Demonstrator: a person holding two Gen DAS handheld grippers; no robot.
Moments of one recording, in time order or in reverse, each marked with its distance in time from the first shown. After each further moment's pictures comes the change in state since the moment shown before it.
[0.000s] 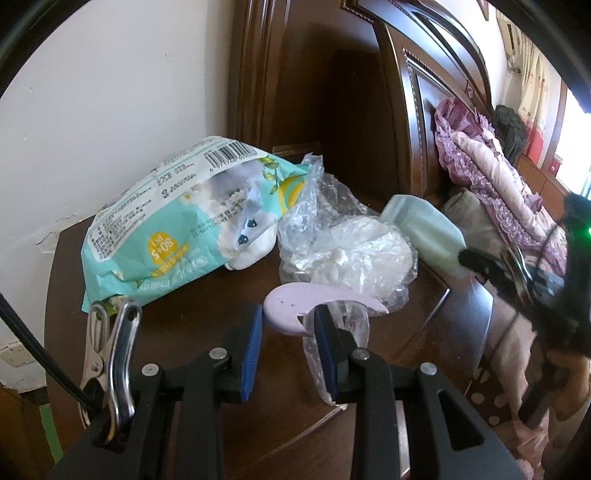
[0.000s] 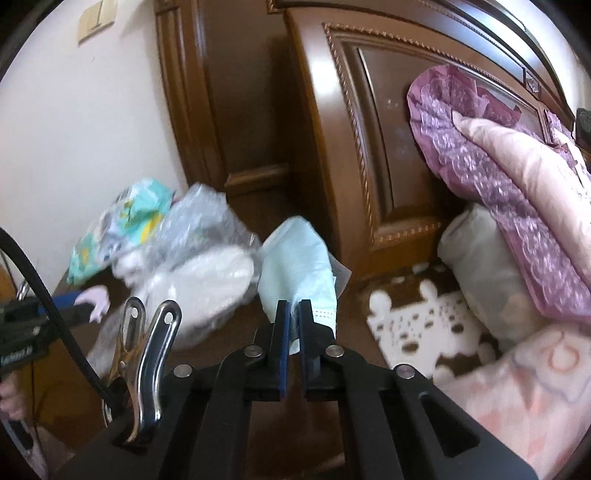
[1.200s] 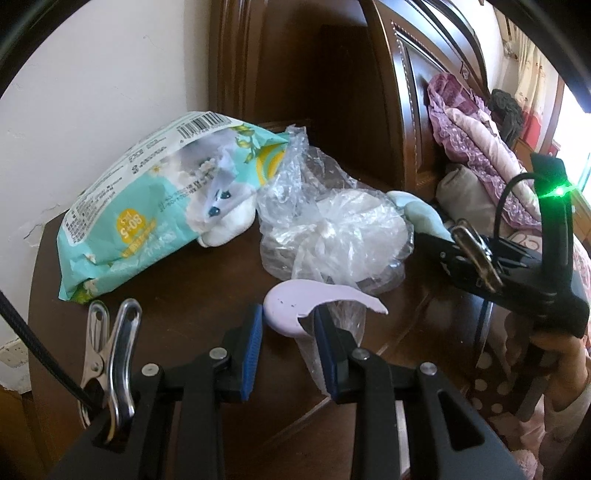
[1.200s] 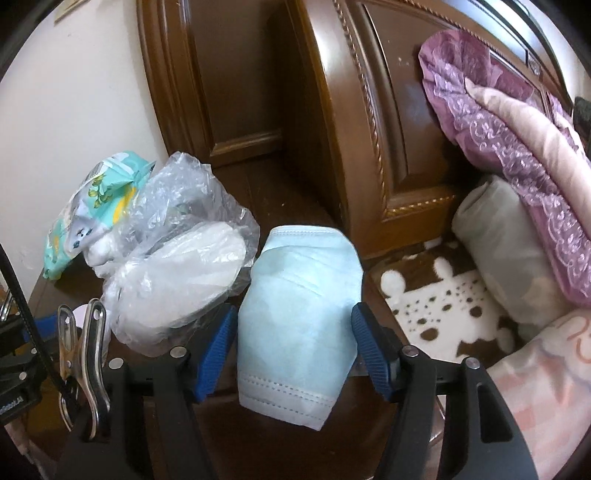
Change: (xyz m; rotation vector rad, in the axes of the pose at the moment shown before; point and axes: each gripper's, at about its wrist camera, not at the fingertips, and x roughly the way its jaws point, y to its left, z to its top) left arm 0.017 -0.012 -0.009 0.031 0.058 -0.020; right arm 0.046 0.015 0.002 0.026 0.080 -0.039
